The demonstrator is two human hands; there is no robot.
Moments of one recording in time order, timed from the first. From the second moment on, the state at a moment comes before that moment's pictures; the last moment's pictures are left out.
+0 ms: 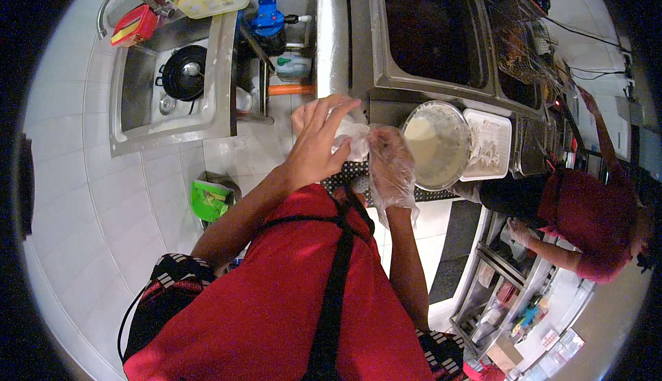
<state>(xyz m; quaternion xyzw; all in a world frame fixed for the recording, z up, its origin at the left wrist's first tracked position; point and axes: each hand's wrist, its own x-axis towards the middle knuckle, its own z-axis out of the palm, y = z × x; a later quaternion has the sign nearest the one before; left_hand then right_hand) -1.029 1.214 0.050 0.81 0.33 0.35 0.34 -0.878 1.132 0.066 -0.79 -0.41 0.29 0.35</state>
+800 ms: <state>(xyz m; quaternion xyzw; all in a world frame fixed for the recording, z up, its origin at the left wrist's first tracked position) -0.937 1.183 0.122 0.81 0.18 0.32 0.45 -0.812 1.088 0.168 -0.84 -0.47 0.18 0.20</state>
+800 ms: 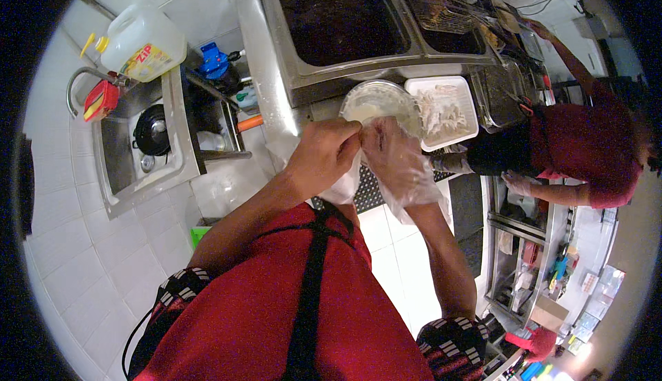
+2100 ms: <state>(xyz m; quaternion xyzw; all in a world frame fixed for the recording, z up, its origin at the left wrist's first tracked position) -0.855 1.196 0.104 0.78 0.41 0.25 0.40 -0.708 1.001 0.064 -0.77 -0.26 0.30 0.50</state>
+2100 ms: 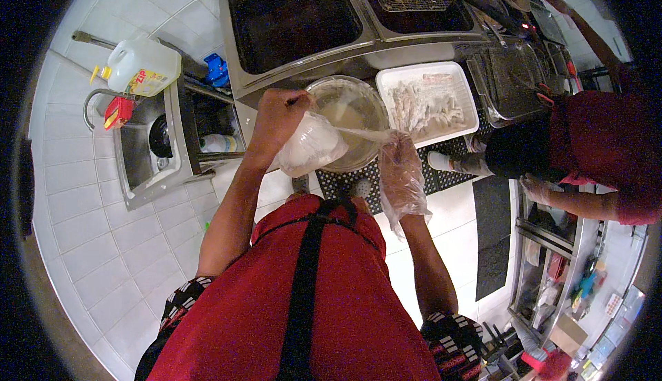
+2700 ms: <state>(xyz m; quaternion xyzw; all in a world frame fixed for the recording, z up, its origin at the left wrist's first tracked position) -0.851 1.183 0.113 0.42 0.36 0.23 0.80 -0.764 1.026 0.052 -0.52 0.02 0.43 0.74</state>
